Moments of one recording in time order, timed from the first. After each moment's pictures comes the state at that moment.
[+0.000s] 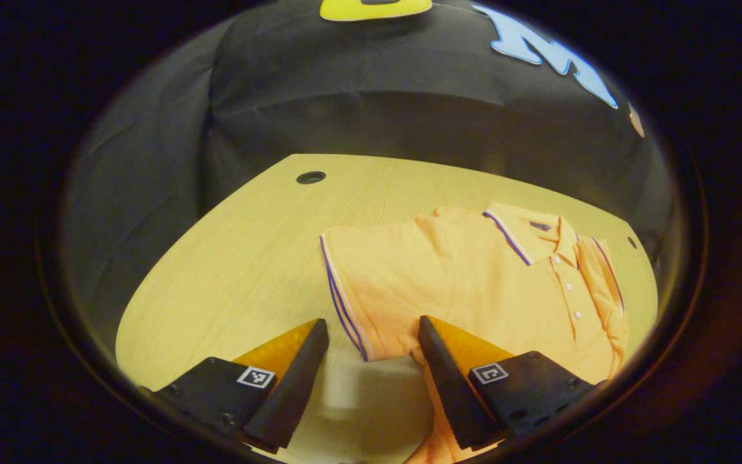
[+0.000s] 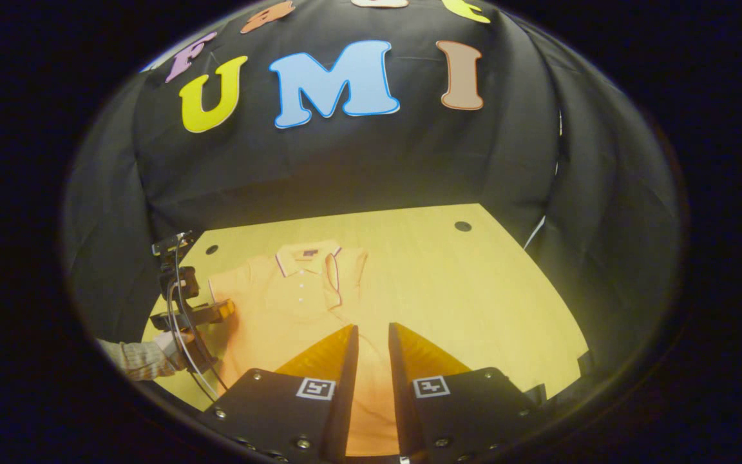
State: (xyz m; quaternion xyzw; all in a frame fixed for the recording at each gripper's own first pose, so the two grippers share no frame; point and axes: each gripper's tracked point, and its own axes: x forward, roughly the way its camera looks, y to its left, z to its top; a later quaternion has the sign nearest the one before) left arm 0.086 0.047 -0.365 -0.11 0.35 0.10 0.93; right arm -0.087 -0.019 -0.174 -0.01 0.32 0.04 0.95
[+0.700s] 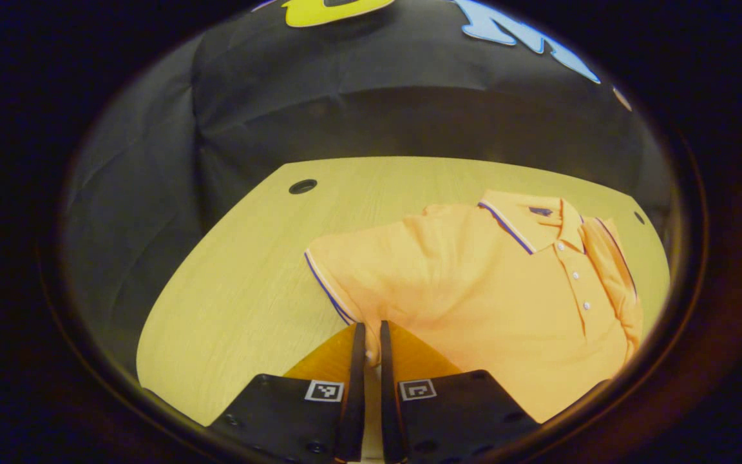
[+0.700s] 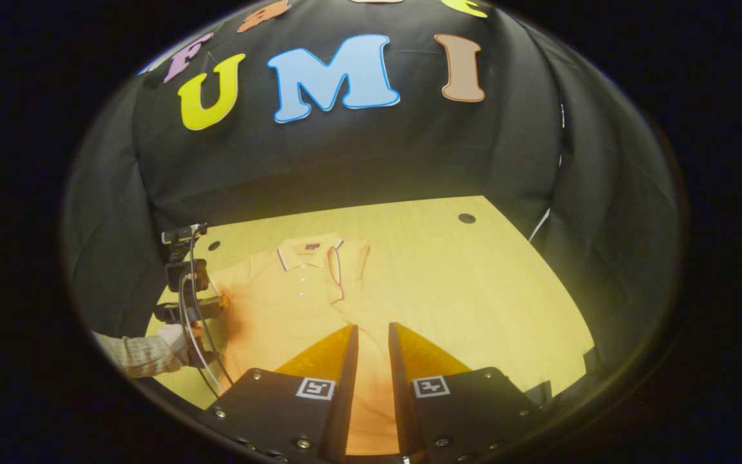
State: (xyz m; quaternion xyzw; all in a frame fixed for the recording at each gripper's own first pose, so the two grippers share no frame) left arm 0.095 0.040 -0.353 -0.06 0.36 0.10 0.93; right arm -0.086 -0.022 -0.184 0.00 0.33 0.05 0.94
